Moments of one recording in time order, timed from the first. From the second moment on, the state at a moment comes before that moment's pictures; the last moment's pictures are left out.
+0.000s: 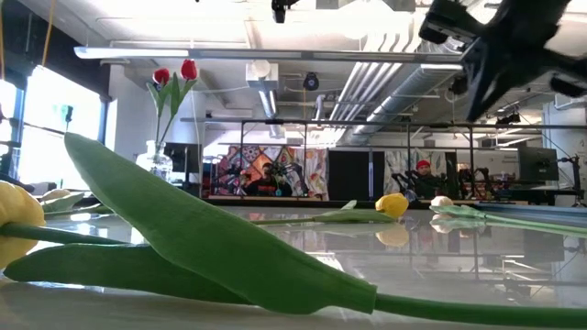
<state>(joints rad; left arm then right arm) 0.16 1.49 1.20 0.28 0.20 -0.10 0.37 1.26 0.89 -0.75 0.24 2.05</state>
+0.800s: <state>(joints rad) 0.16 1.48 1.20 0.25 0.20 -0.10 0.59 1.70 1.39 -1.12 -0.31 2.33</state>
